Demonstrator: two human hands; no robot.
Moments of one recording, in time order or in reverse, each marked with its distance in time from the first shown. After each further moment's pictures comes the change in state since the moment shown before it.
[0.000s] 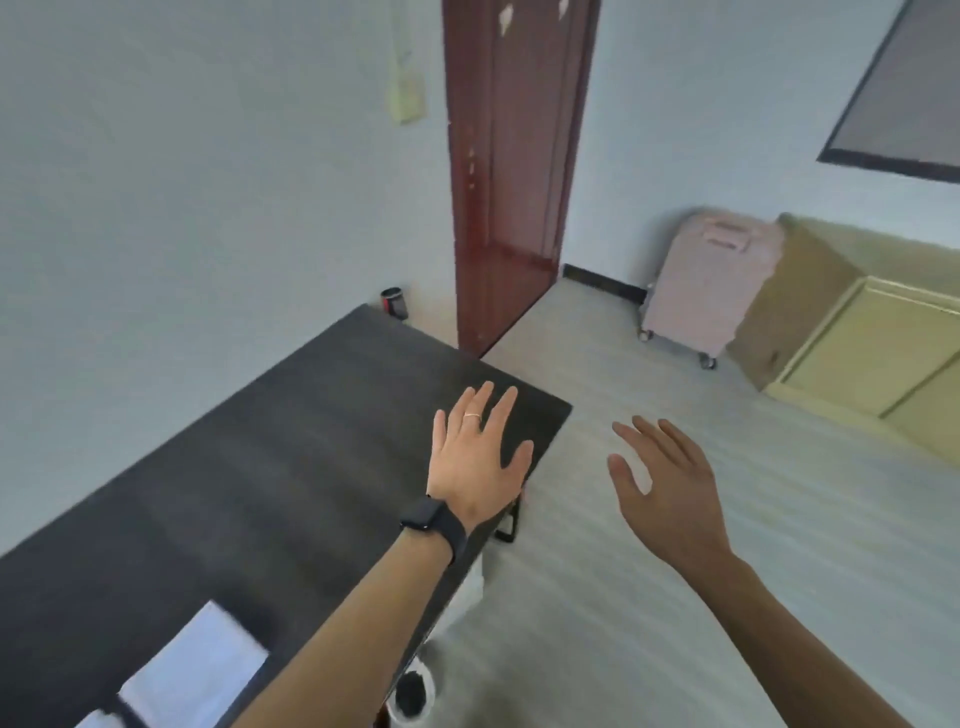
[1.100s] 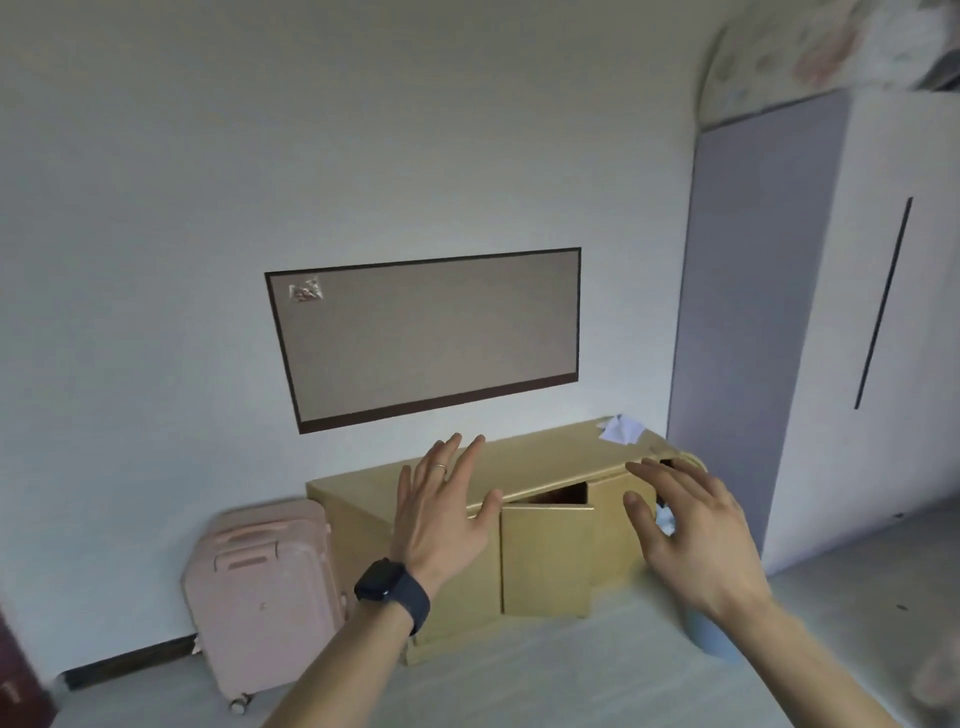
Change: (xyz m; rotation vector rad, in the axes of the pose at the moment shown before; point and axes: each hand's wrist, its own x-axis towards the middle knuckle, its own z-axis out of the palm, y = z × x) left_hand 0.502 0.776 0.213 -0.249 -0.034 0.918; right_hand 0.247 0.622 -0.449 -0.387 0.789 0.501
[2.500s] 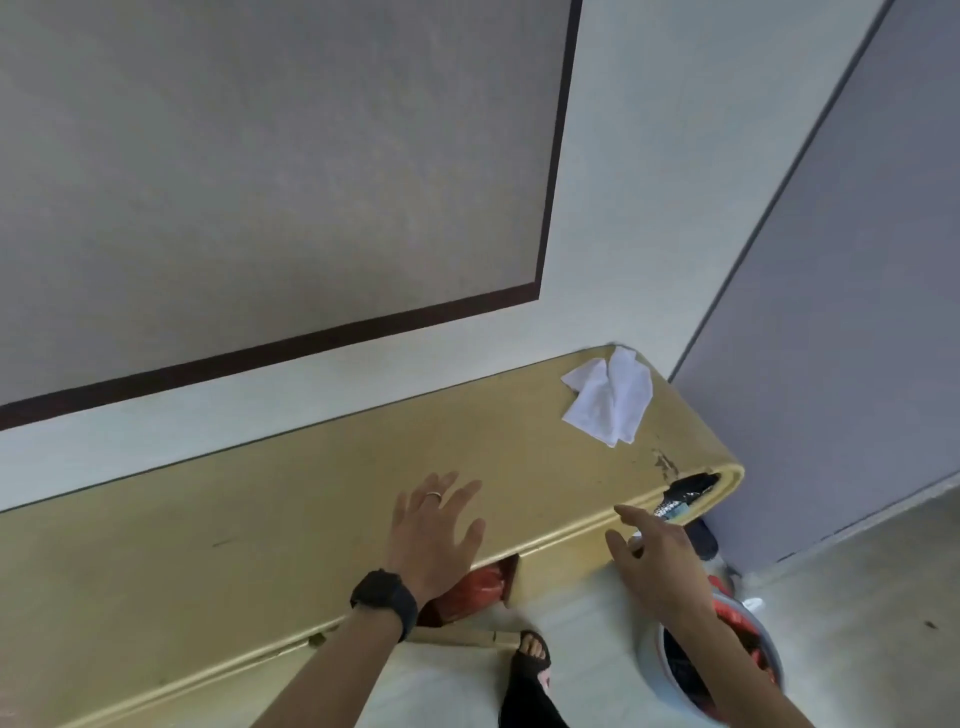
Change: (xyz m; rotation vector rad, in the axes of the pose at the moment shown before) left_hand 0.666 -0.108 0.698 -0.002 -0.624 -0.191; right_hand 0.455 0.614 0.607 0.005 -0.712 0.591
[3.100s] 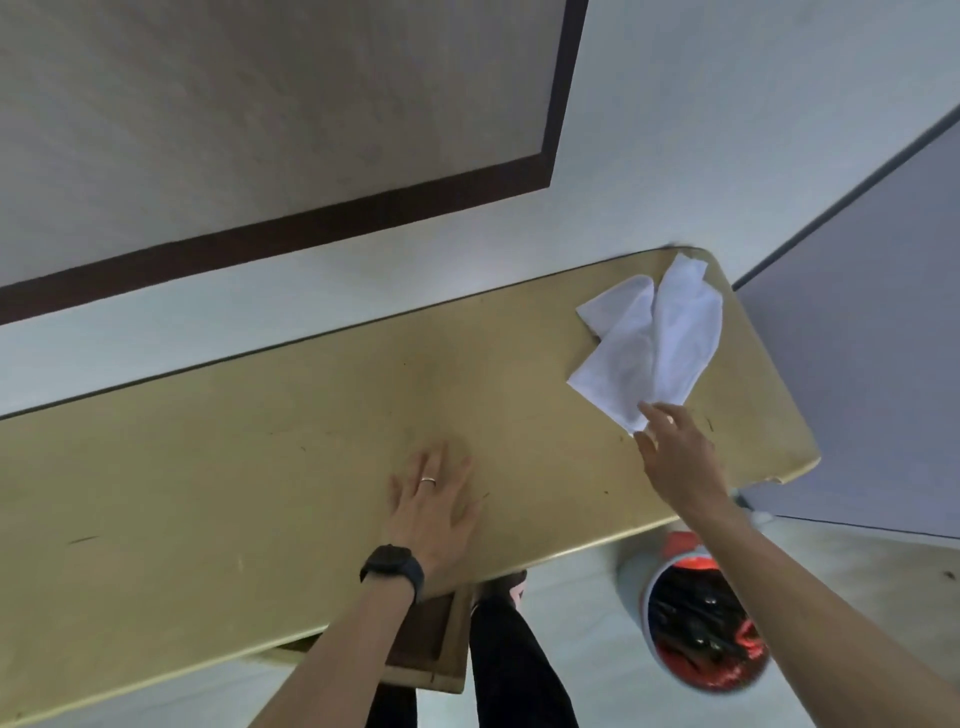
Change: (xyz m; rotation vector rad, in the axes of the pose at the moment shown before) left_hand 0.193 -0.014 0.176 -0.004 -0.419 -0.256; right_hand 0.303 0.118 0.077 -0.315 -0.197 -0.012
